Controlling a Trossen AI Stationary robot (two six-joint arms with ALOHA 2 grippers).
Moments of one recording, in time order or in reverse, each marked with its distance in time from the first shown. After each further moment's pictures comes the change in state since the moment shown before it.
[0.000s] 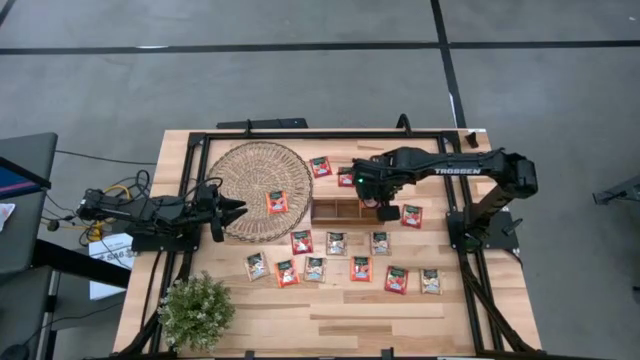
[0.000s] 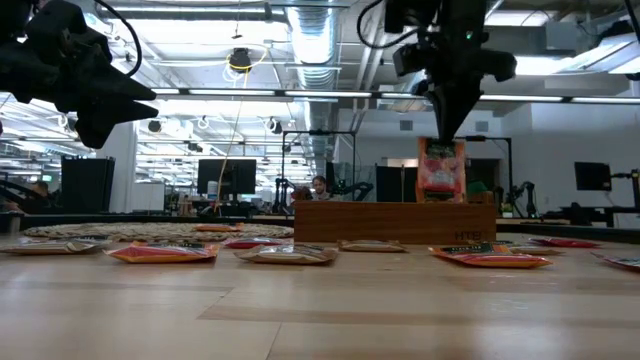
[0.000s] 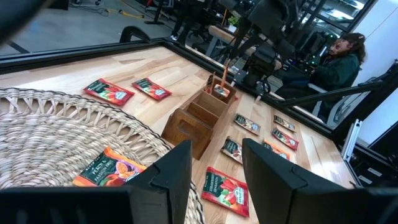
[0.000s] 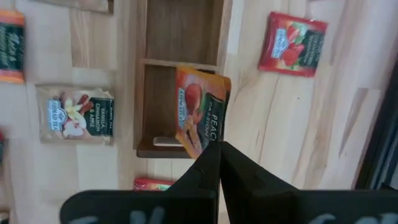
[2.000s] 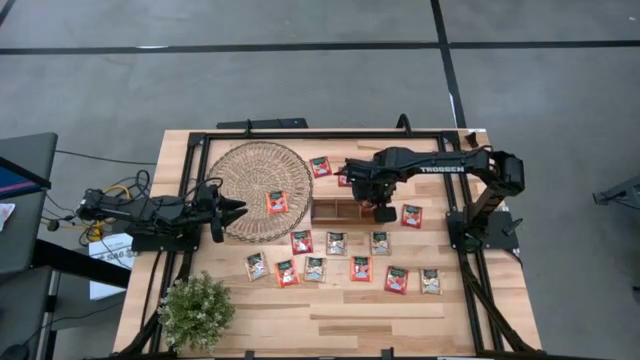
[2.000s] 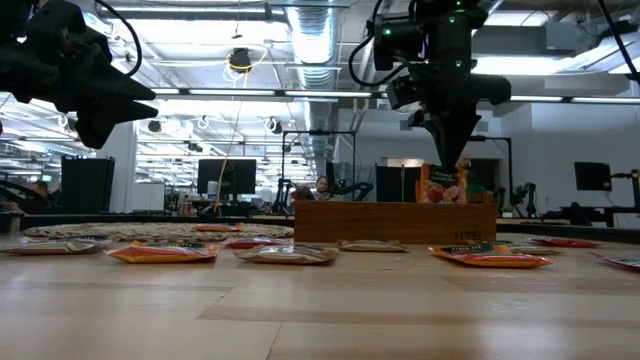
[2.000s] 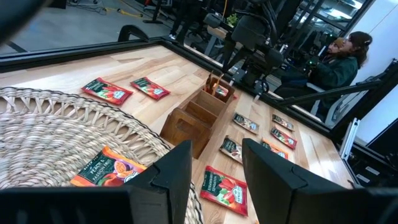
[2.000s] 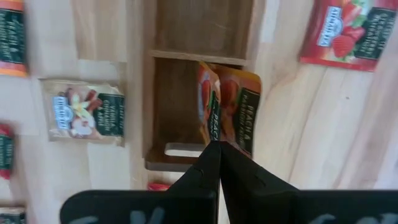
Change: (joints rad) left arm 0.000 0.000 0.000 0.000 0.007 -0.001; right arm -0.059 0.092 -0.021 0.022 -0.113 -0.026
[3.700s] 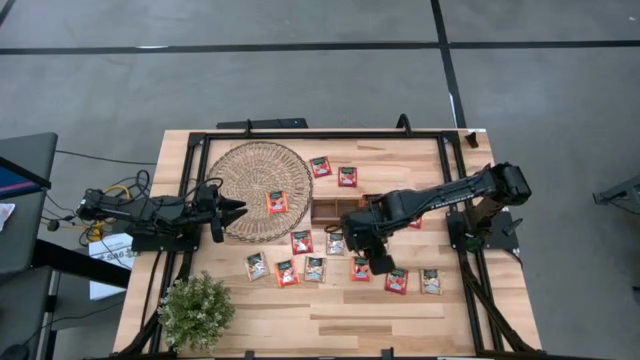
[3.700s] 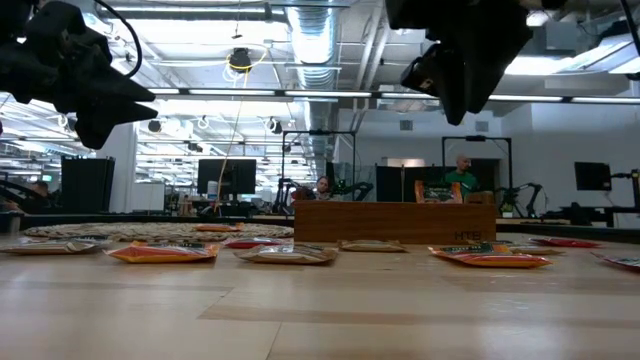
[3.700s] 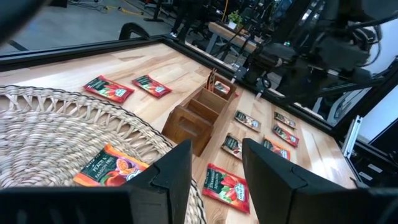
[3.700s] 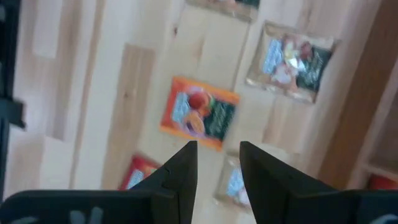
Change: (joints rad) left arm 0.000 0.000 0.001 -0.015 0.000 0.000; right arm 0.405 0.000 0.054 0.154 -0.197 0.292
